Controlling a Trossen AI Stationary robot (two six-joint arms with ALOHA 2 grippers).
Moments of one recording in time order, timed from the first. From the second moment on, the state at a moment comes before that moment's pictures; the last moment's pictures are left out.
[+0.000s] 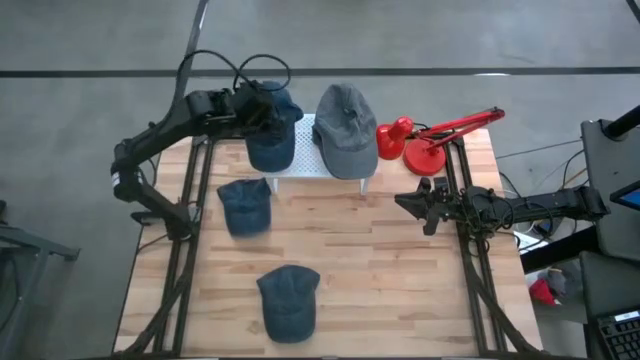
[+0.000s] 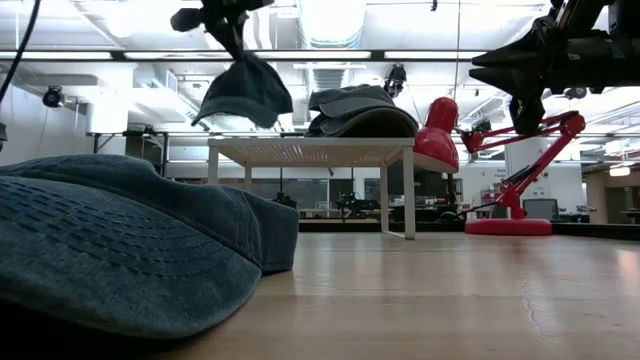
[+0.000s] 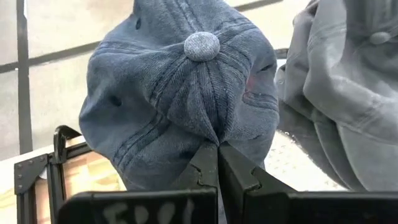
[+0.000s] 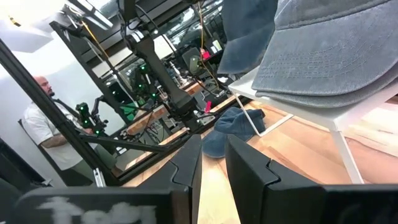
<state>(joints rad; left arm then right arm) 0.41 1.49 1.86 -1.27 -0.50 -0.67 0.03 0.48 0.09 0.46 0.21 0.58</state>
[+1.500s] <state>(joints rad) 0.48 1.69 1.84 -1.10 -0.24 -0.58 0.03 0.48 0.09 0.46 0.21 0.58</state>
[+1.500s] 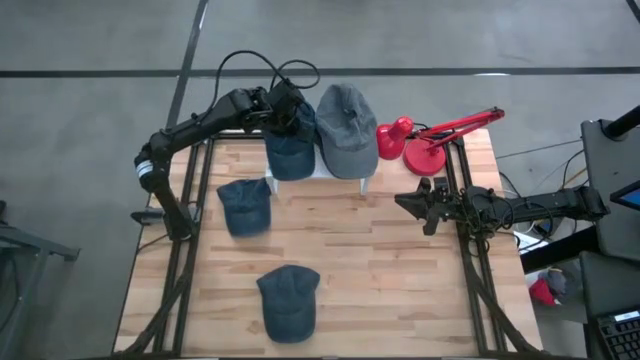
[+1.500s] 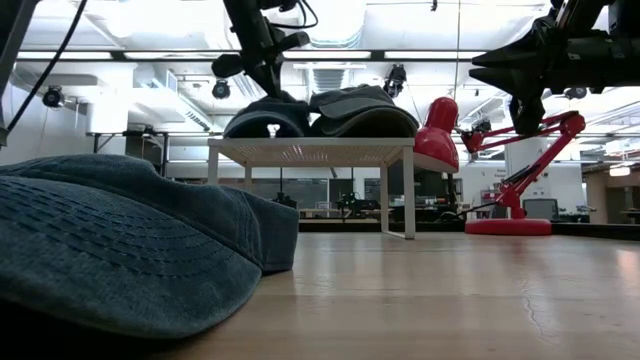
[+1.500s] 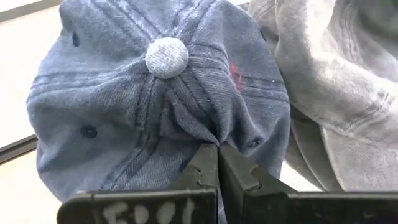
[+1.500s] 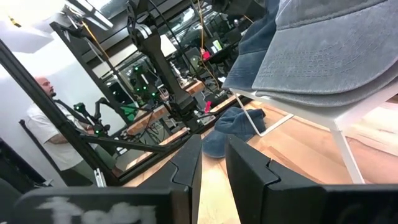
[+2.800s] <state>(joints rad) 0.49 1.70 1.84 -1.06 -0.22 -0.47 0.03 0.48 0.09 0.46 0.21 0.60</state>
